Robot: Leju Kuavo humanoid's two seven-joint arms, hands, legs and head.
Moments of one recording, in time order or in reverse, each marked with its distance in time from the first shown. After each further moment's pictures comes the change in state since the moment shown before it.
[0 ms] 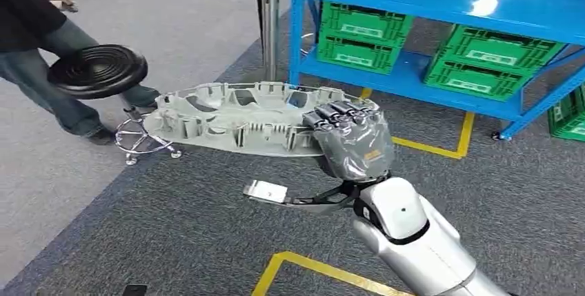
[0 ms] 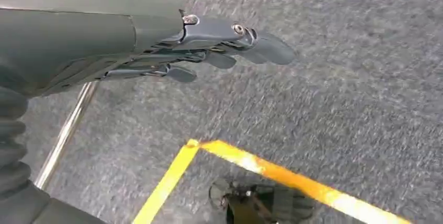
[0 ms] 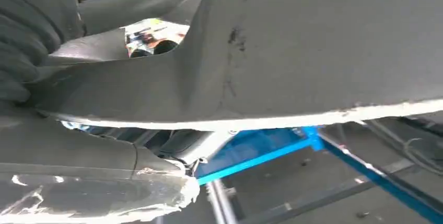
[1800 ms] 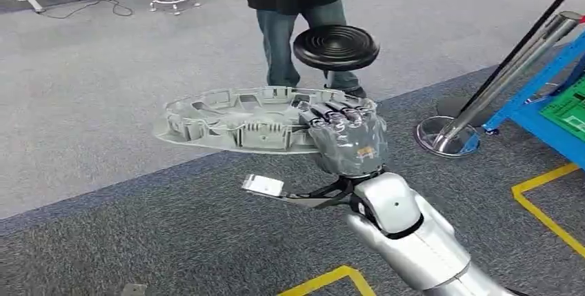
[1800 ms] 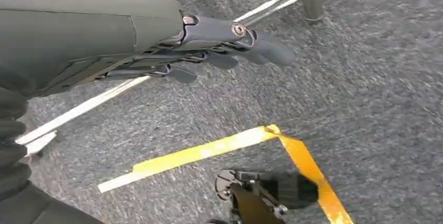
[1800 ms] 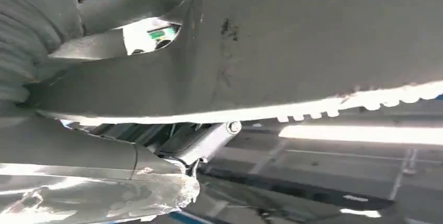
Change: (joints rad) left arm -0.010 0.027 -0.015 0.003 0.000 -0.040 0.039; right arm -0.016 0.002 -0.002 0.044 0.009 -0.002 0.012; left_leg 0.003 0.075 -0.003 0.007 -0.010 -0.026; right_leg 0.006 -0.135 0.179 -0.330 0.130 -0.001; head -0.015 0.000
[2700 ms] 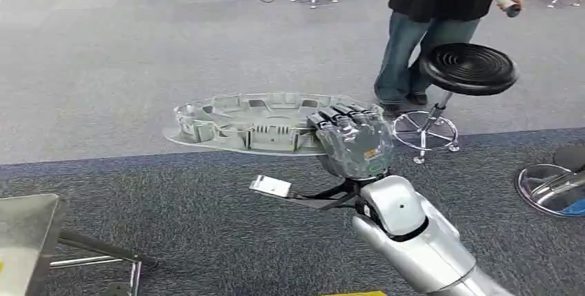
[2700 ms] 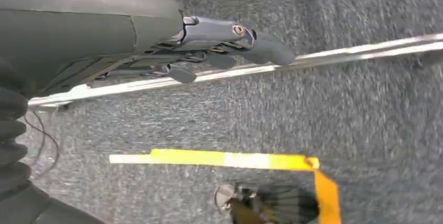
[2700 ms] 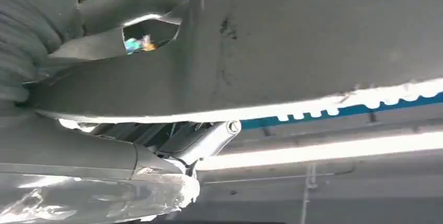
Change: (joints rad) left arm -0.015 0.063 -0.004 0.000 -0.001 -0.045 0.019; right arm 0.021 -0.017 -0.016 0.000 -0.003 0.000 0.004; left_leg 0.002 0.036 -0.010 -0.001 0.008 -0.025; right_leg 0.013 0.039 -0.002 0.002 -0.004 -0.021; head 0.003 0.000
